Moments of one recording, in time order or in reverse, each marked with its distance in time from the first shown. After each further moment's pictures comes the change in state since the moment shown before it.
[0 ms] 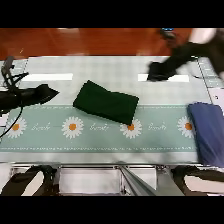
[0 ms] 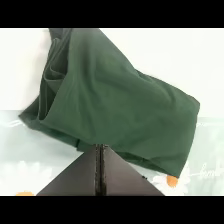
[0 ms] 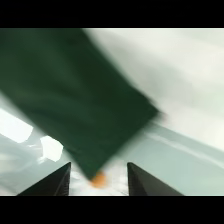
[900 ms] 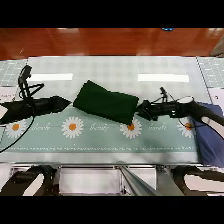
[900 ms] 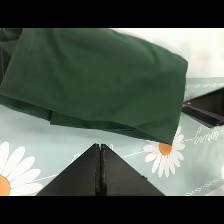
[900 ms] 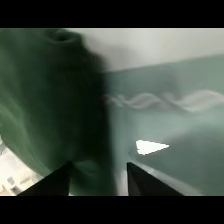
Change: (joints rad) left arm -0.172 0.053 -0.111 -0.003 0.059 -0.003; right arm -0.049 -0.037 -0.851 0.816 -0.565 -0.376
